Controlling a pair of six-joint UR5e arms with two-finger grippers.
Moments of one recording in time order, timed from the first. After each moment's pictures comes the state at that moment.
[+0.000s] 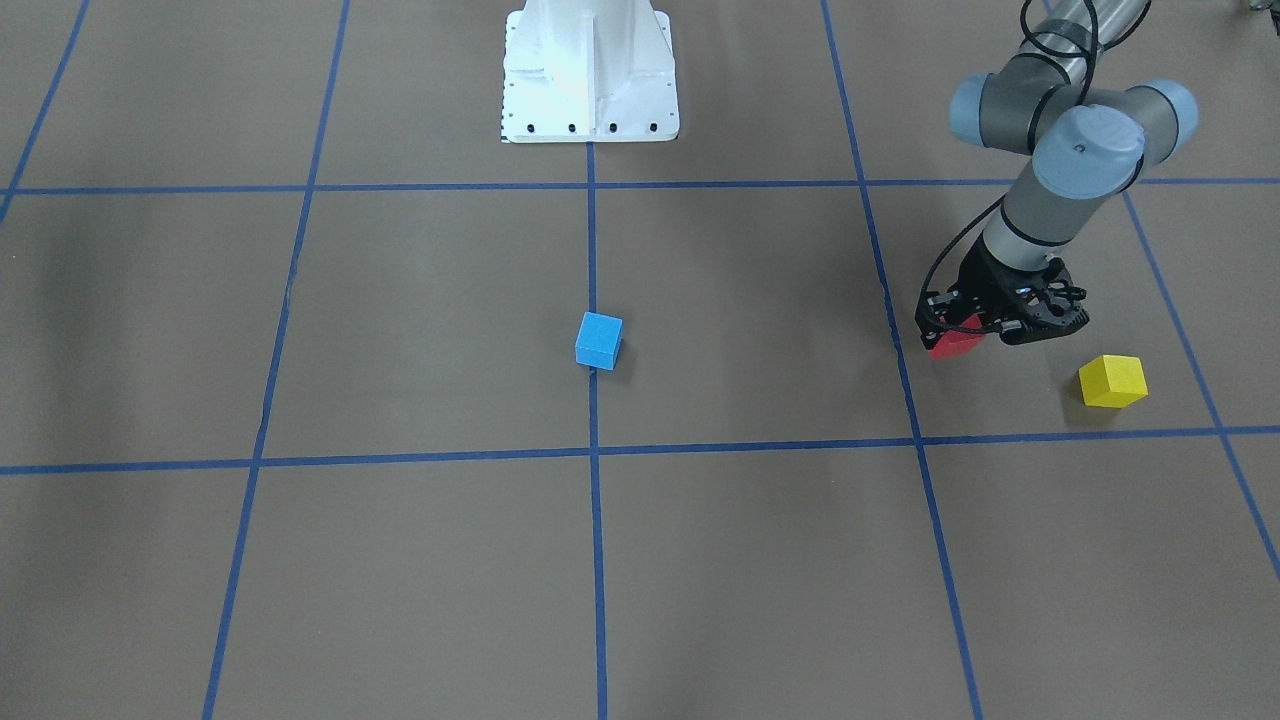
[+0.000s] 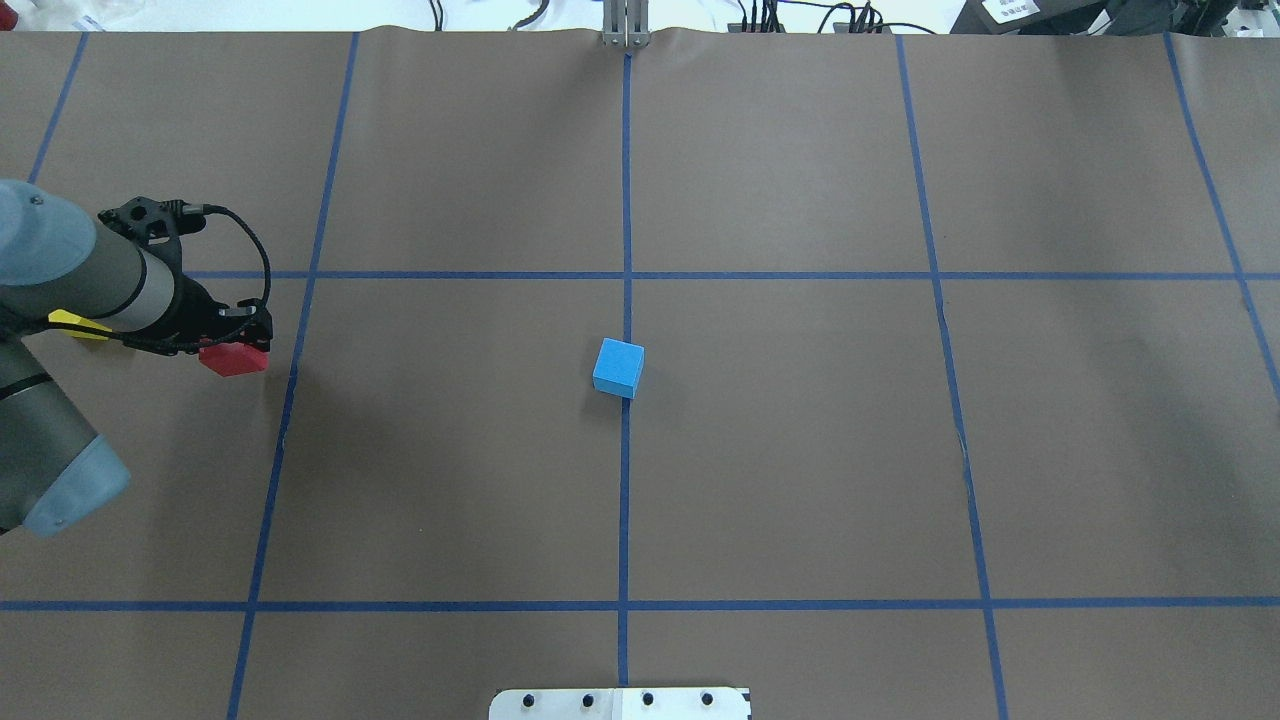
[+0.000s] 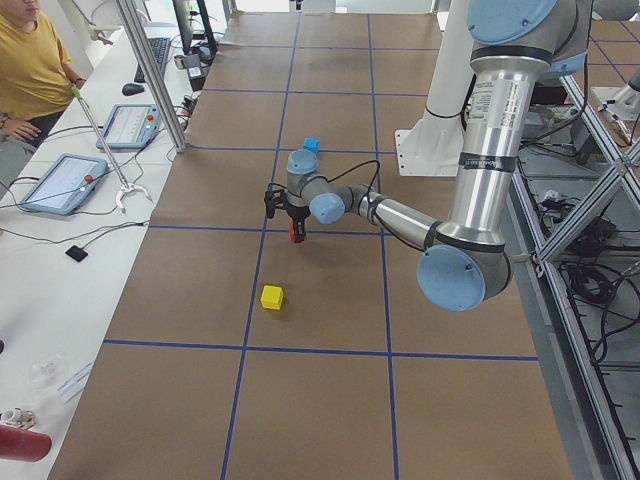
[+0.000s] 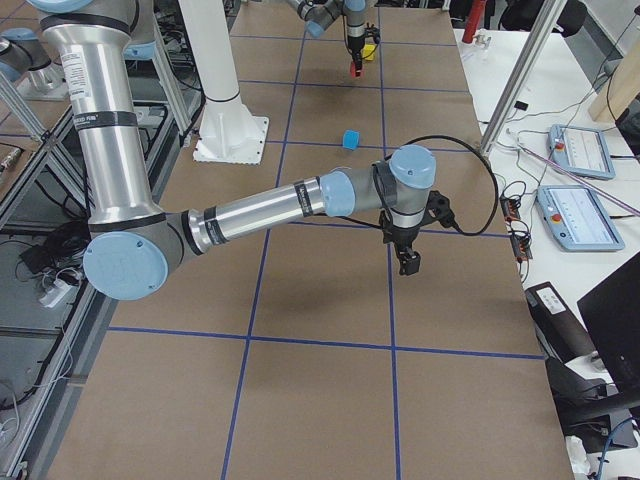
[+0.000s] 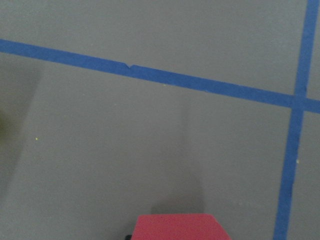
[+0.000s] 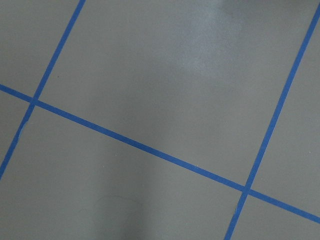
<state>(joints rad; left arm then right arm) -0.81 -1.77 -1.76 -1.87 -2.01 -1.14 1.46 -1.44 1.75 -1.68 2.34 -0.15</state>
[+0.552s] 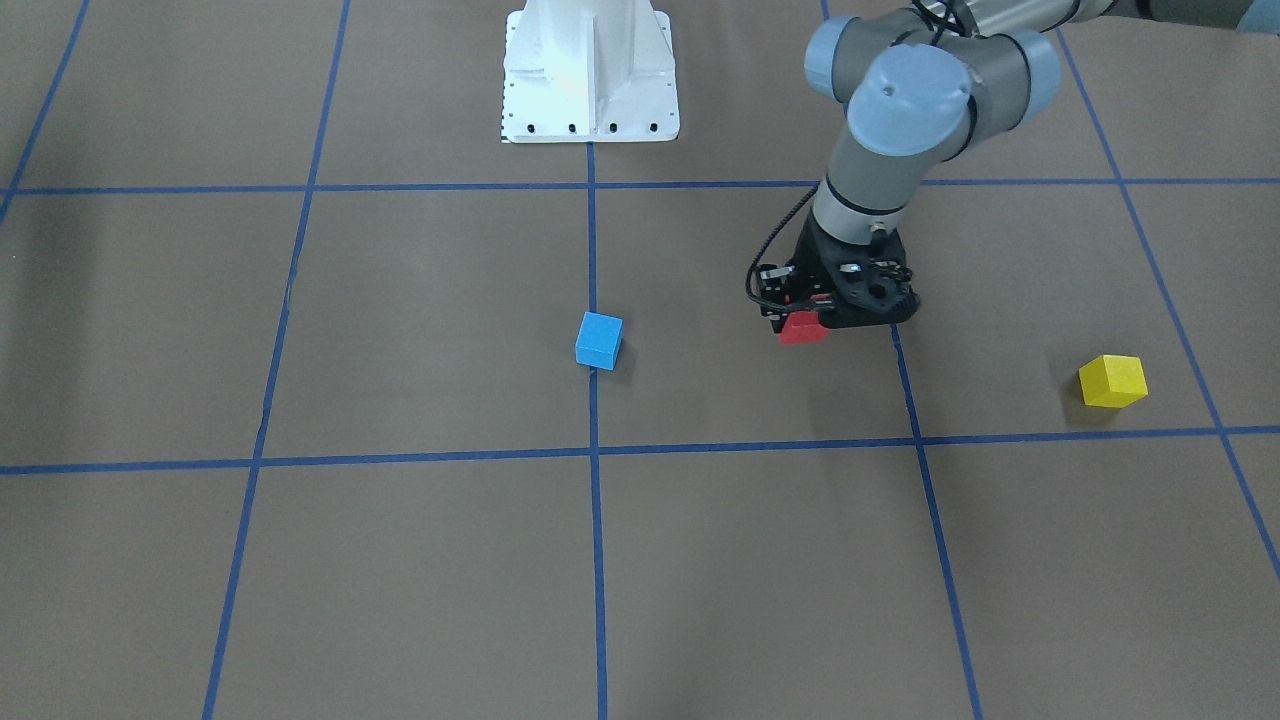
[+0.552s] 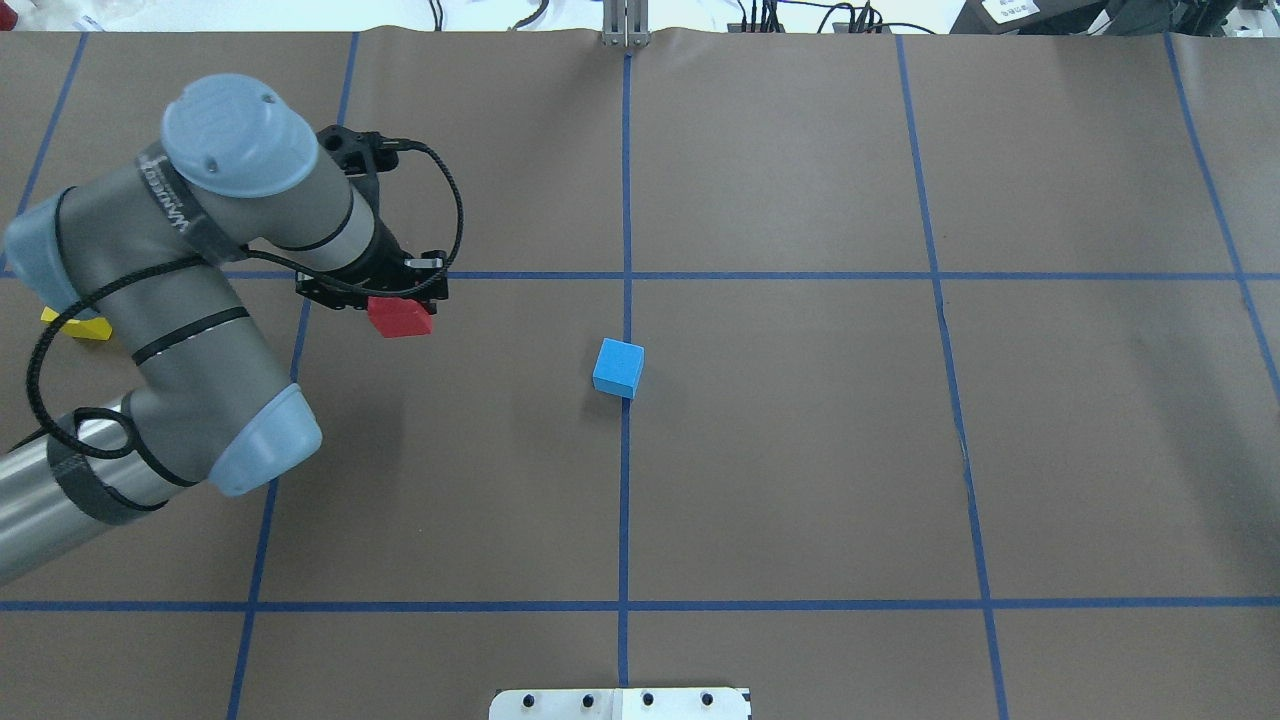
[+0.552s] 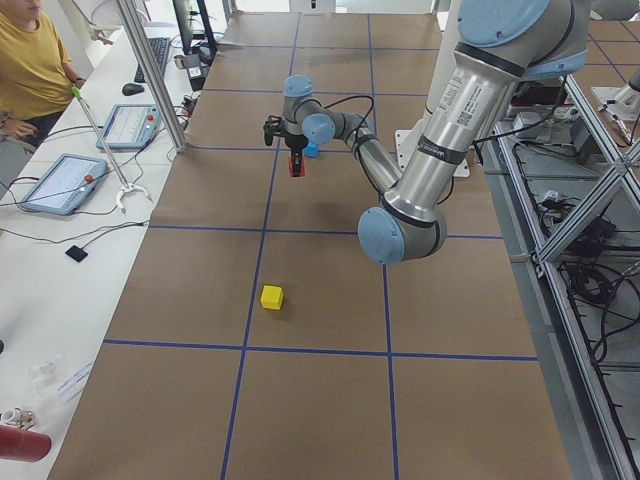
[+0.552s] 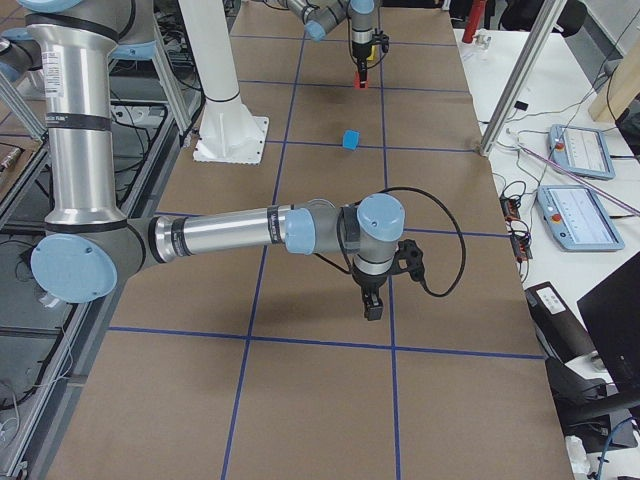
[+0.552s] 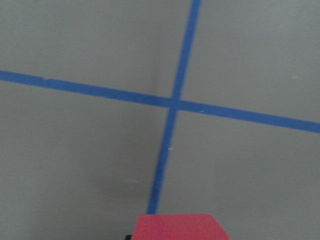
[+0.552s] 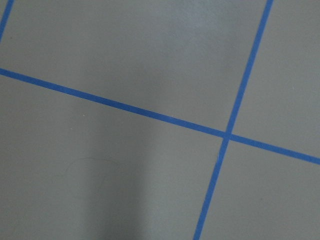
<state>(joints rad) -0.71 -2.15 -1.76 -1.56 -1.98 -1.14 1.55 -1.59 1.74 -1.67 2.34 -0.13</state>
